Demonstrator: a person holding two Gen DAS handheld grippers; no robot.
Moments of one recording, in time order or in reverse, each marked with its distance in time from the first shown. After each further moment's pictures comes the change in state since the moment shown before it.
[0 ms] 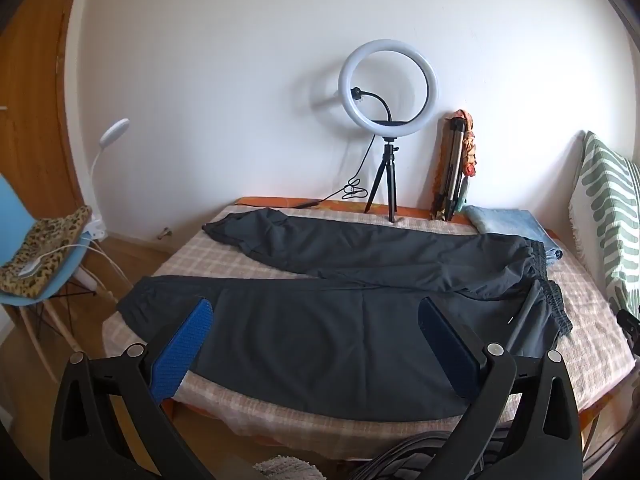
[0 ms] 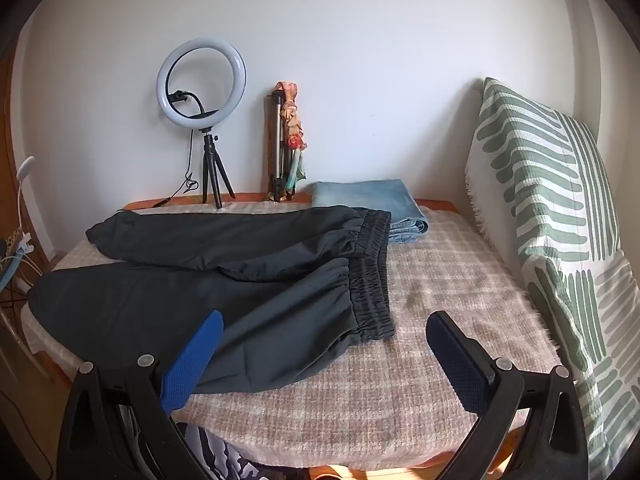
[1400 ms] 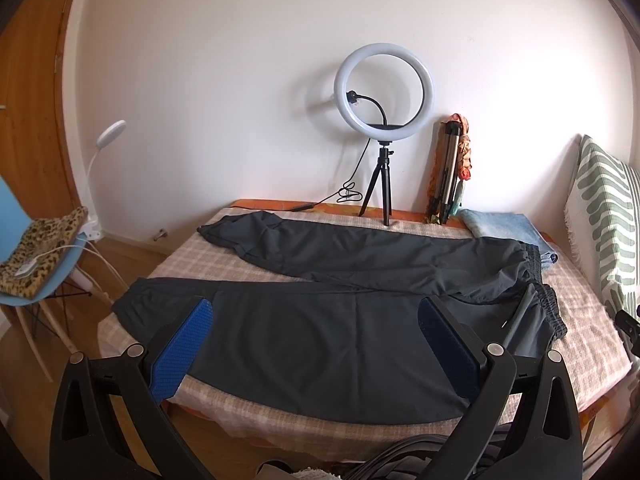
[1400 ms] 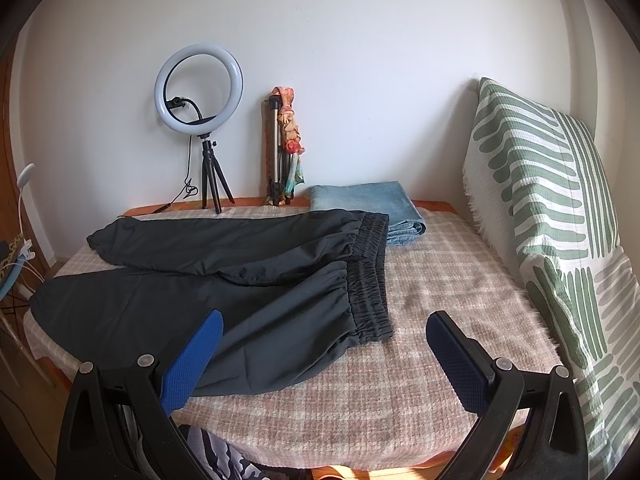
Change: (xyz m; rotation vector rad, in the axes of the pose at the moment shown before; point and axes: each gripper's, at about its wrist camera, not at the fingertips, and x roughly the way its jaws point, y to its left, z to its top) left arm -0.002 -0.005 0.002 -0.027 -0.003 -0.021; right arm -0.004 0.000 0.003 0.017 -0.012 0.003
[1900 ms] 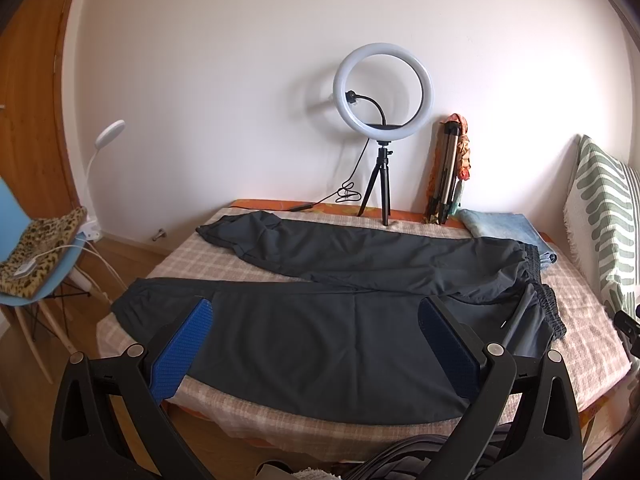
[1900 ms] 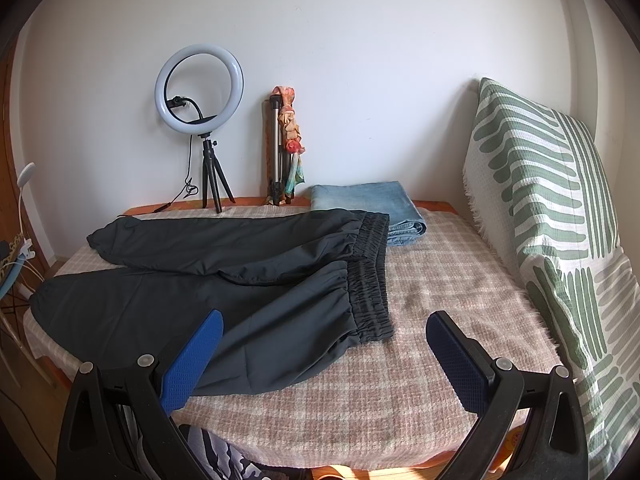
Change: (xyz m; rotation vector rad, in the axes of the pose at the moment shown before) left arm 0.000 -0.003 0.000 0.001 0.000 0.000; right arm 0.000 0.000 -0.001 0.002 0.001 0.002
